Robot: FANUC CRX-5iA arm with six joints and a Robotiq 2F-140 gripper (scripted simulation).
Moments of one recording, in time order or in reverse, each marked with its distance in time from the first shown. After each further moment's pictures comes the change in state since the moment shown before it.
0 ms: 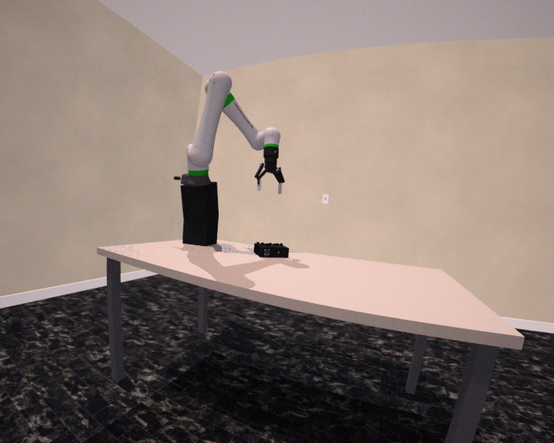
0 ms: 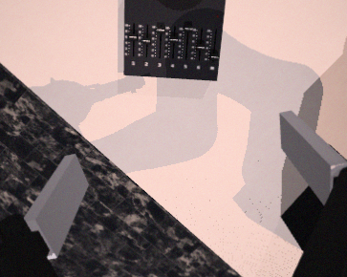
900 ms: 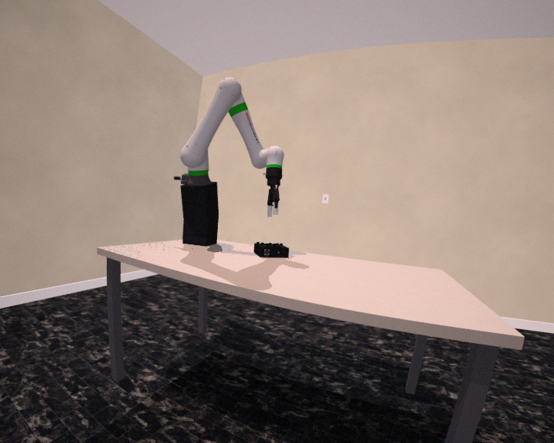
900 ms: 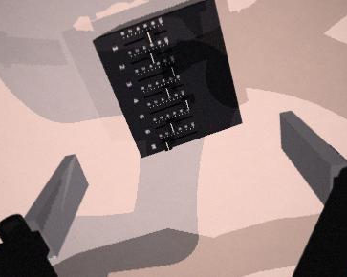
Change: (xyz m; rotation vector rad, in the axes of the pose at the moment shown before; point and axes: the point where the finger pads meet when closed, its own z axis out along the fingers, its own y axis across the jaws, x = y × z) arm 0.049 0.009 0.145 0.014 -0.015 -1.200
